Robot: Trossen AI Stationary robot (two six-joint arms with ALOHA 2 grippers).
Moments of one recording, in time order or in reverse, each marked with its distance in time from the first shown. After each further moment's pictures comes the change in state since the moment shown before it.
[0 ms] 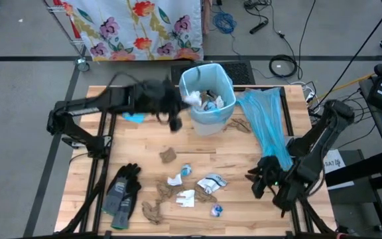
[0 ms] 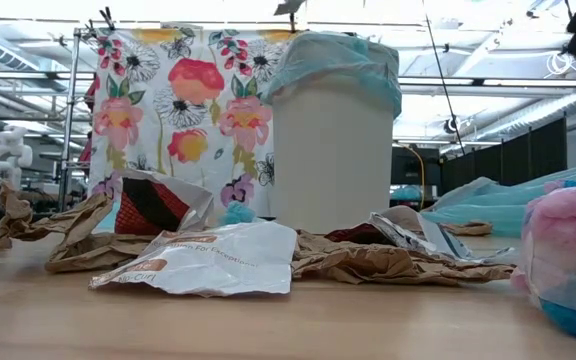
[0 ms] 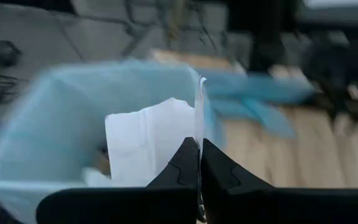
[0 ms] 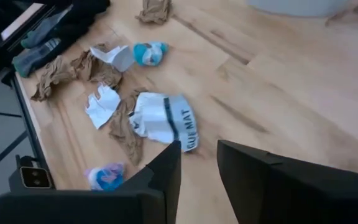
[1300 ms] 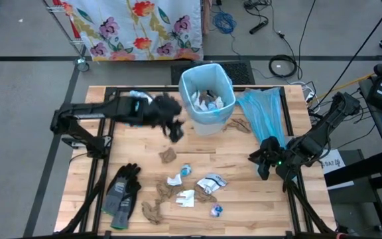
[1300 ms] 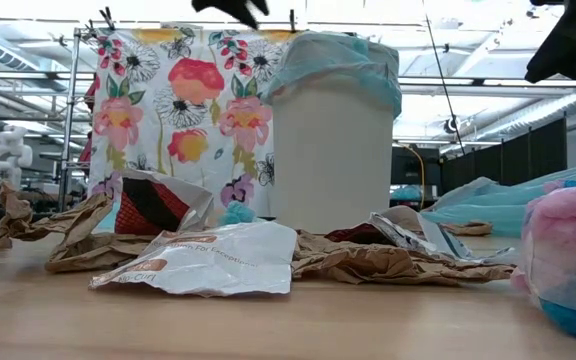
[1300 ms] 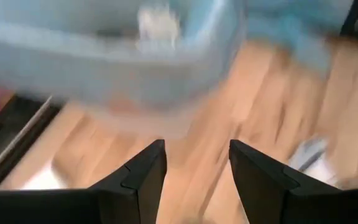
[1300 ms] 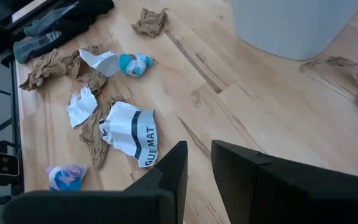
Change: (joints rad) left arm -0.131 0.048 0.001 -0.357 -0.186 -0.336; right arm -0.174 -0.362 -0.221 0.109 -0.086 -0.442
